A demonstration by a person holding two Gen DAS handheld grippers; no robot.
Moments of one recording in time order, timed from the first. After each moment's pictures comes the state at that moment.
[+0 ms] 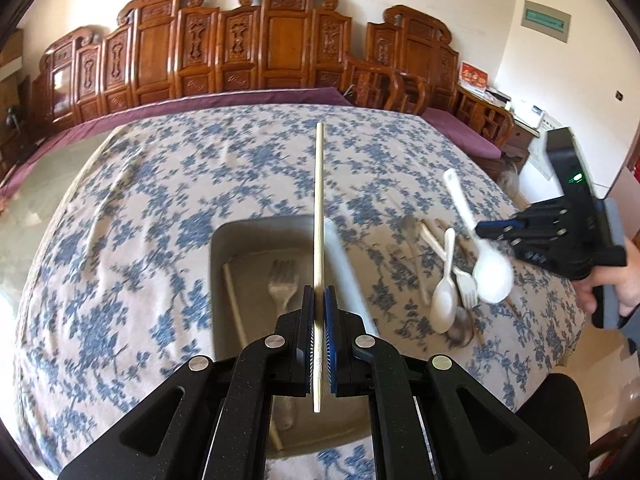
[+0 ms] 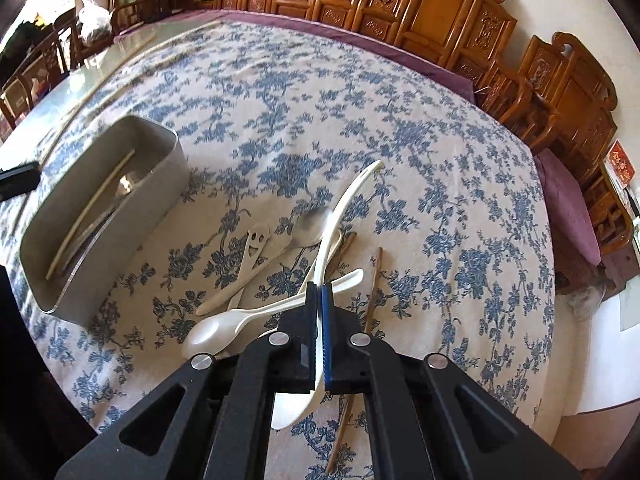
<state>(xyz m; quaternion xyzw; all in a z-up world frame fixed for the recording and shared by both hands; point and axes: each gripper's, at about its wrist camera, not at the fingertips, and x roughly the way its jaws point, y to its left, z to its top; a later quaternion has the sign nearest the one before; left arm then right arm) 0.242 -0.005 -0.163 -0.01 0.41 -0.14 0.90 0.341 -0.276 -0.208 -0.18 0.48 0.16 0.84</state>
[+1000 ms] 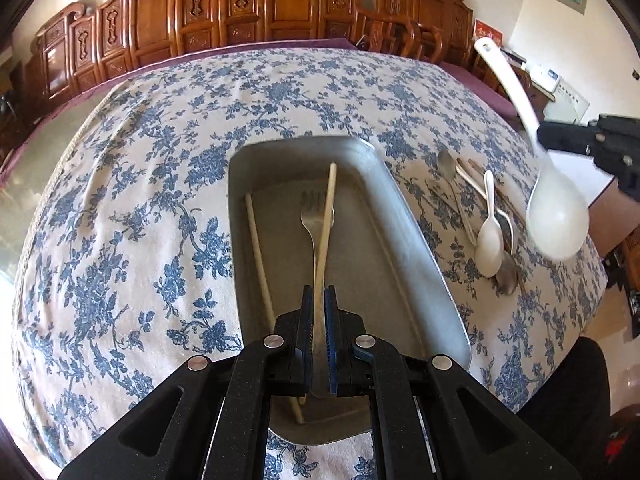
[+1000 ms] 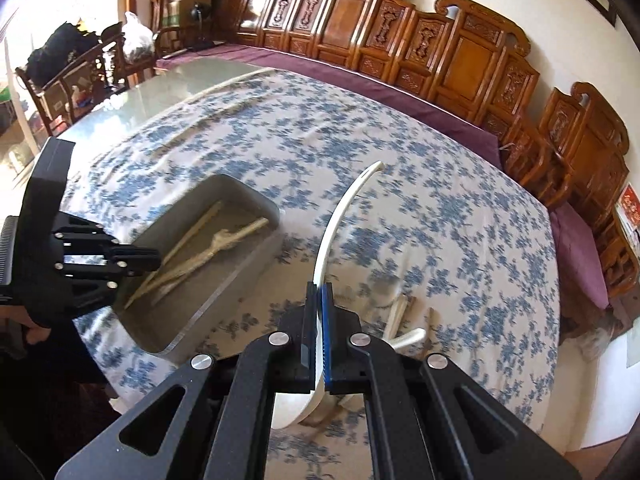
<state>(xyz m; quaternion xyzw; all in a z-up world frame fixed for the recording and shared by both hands) 0.248 0.013 -0.206 0.01 0.47 -0.13 0.87 0.298 -0.197 -0.151 -0.18 0.42 0.23 0.86</state>
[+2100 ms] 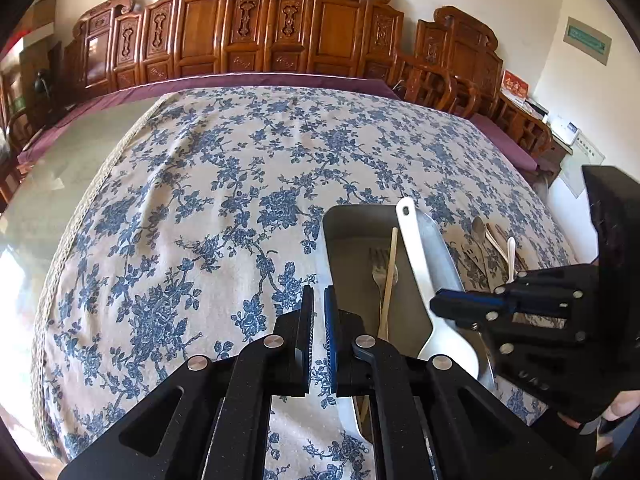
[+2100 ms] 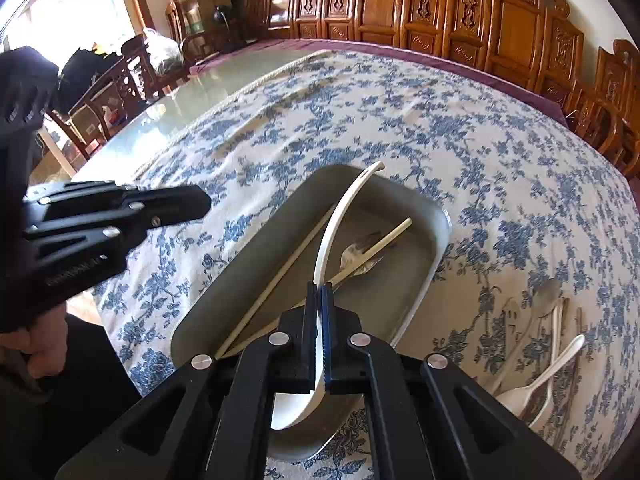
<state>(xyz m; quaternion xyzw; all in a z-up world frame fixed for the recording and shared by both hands) 0.258 0.075 -0.173 -0.04 0.43 -0.08 0.90 0.303 -0.097 -0.223 -0.10 0.47 0.30 0.83</state>
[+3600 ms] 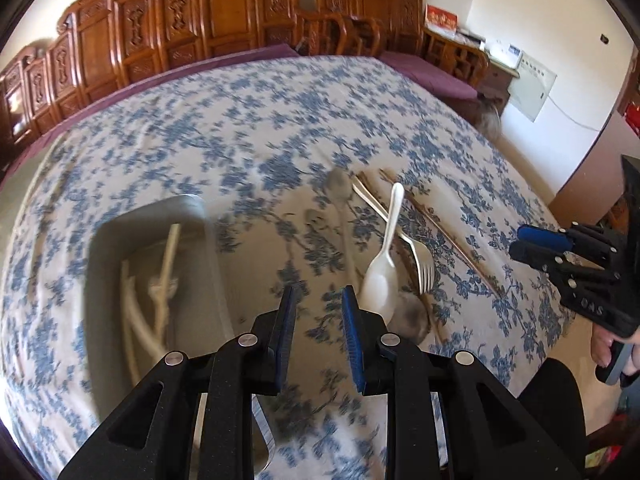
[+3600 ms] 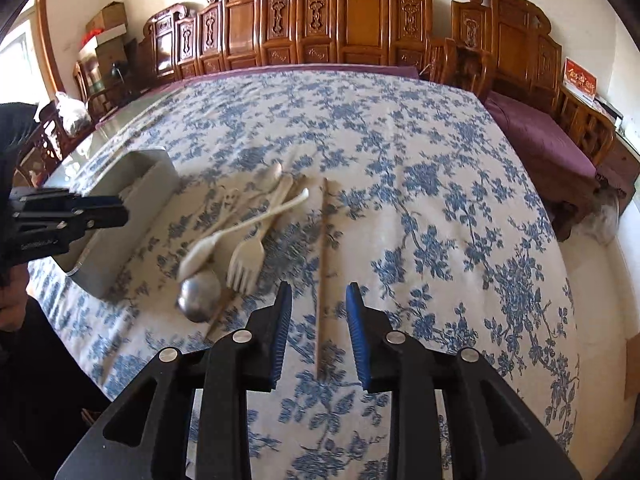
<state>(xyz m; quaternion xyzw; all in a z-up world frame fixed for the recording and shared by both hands) 0.271 -0.121 -0.198 0.06 0.47 -0.19 0.86 0.247 -0.372 -0.240 -0.03 0.44 0.13 0.89</state>
